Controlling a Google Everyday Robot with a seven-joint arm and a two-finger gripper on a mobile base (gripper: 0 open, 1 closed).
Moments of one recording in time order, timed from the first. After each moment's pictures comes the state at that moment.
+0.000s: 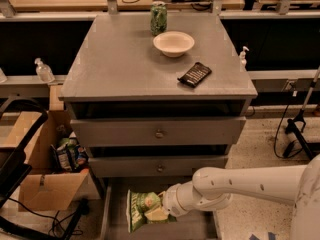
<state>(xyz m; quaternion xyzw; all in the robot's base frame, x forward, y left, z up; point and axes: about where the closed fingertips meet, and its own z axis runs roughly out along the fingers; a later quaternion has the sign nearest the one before) 0.442 0.016 0.433 -0.50 0.77 0.31 0.24</state>
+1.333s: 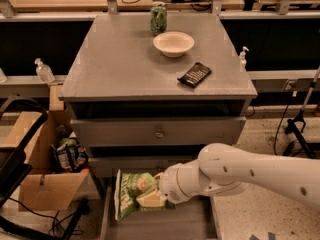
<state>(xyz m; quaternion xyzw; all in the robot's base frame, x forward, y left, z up) 0.424 0.031 0.604 -0.49 0.77 0.30 0.27</state>
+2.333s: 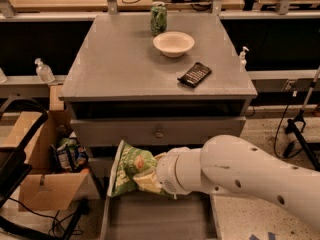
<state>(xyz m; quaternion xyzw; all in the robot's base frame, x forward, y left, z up) 0.428 0.023 0.728 -0.44 0.80 0.19 0.35</state>
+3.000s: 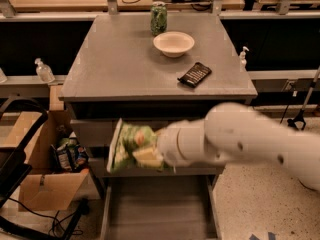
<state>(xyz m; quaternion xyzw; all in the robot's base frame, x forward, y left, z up) 0.471 0.025 0.762 -0.44 0.79 0.21 0.36</state>
